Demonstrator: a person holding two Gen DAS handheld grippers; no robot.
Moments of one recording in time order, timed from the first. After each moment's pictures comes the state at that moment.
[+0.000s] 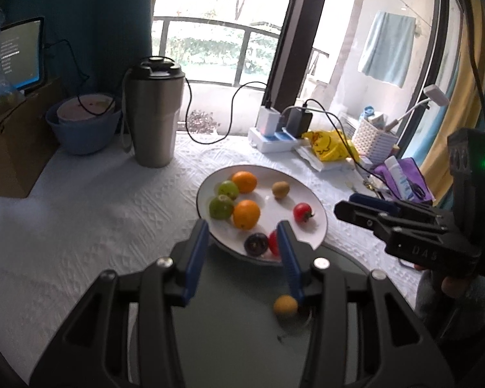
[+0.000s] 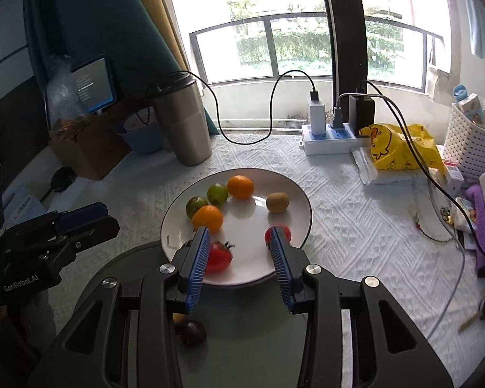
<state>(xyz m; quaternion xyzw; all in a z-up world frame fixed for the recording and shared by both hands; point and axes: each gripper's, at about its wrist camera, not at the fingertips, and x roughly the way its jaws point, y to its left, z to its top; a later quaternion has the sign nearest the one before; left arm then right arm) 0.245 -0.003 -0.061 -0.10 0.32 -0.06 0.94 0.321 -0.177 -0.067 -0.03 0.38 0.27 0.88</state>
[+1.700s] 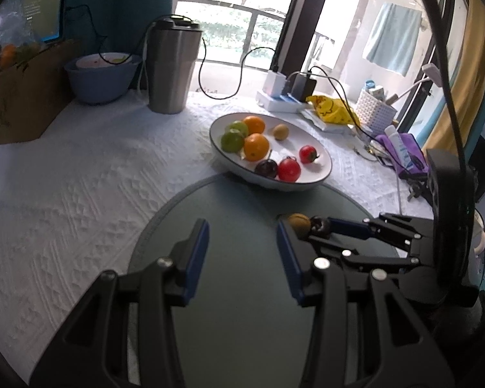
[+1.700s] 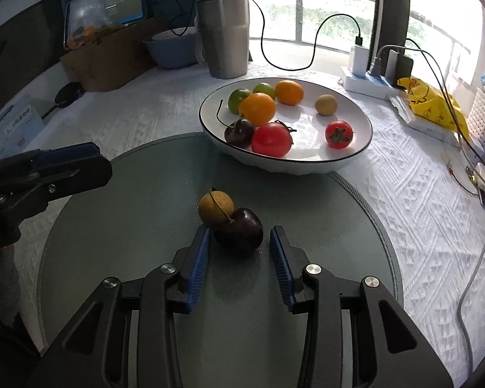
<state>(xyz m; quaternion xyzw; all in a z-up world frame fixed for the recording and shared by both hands) 0.195 0.002 -0.106 -0.11 0.36 -0.05 0.92 0.263 -0.137 -0.138 -0.13 0.43 0.29 0.84</state>
